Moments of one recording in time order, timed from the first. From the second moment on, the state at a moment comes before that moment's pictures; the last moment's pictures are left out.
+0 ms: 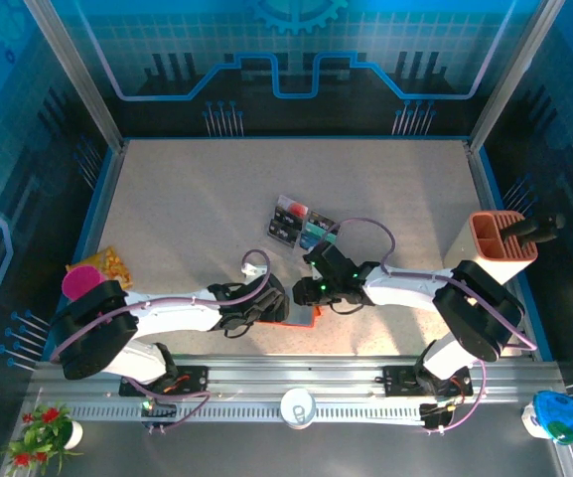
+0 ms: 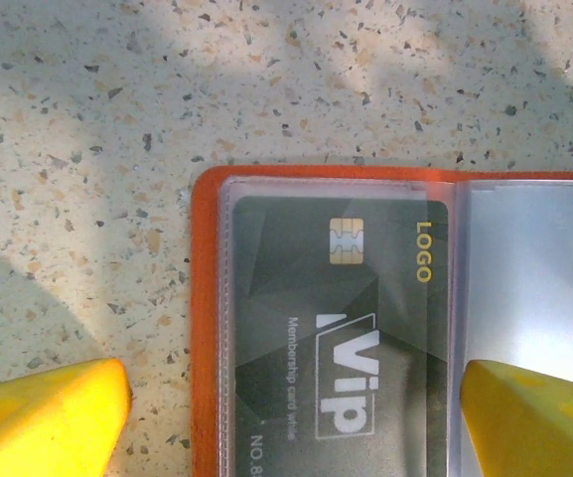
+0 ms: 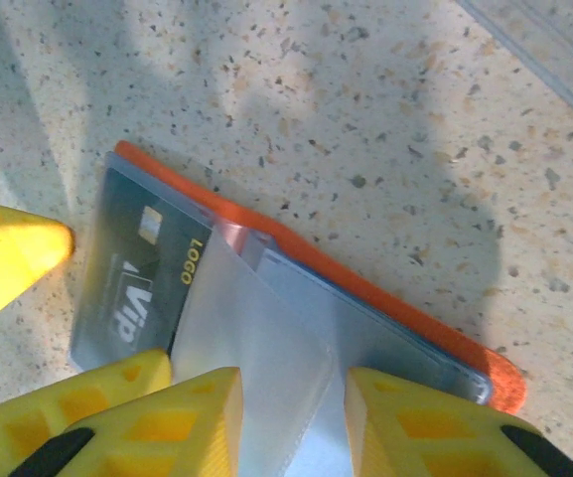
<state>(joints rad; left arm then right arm) -0.96 1.42 0.59 -0.27 -0.26 -0.90 0.82 1.55 0.71 -0.15 -0.23 0.72</state>
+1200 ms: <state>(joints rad) -0.90 0.87 0.42 -0.51 -0.35 -0.95 0.91 1.71 0.93 -0.12 -0.29 0.80</state>
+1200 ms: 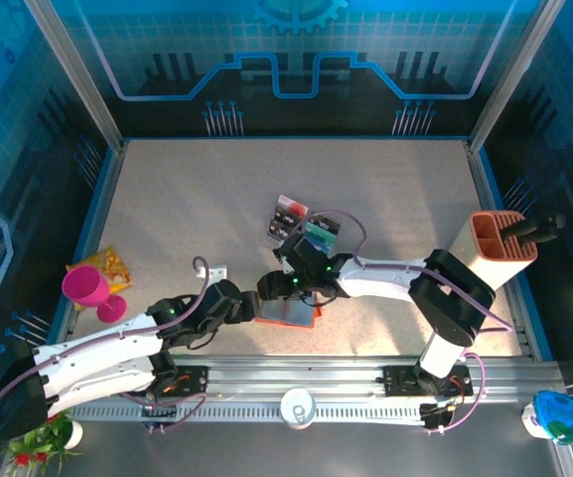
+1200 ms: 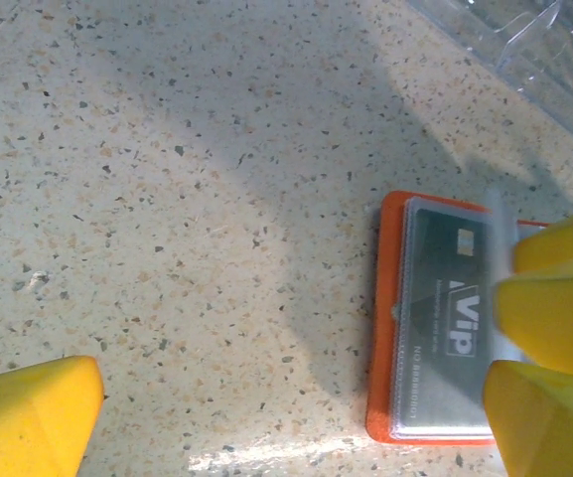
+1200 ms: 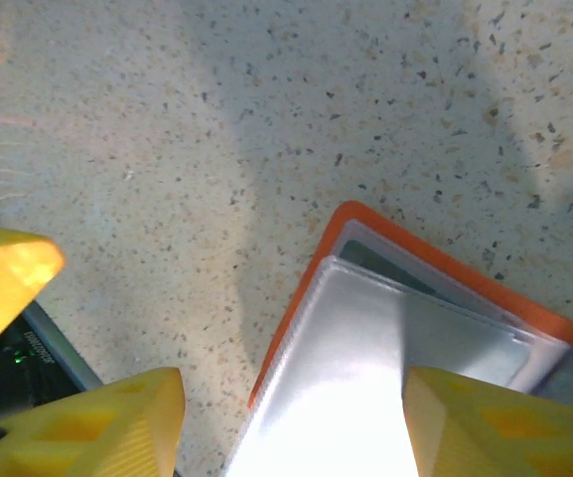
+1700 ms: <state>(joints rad) -0.90 0.92 0.43 -0.46 -0.34 -0.95 0.91 1.72 0.94 -0.14 -0.28 0.80</state>
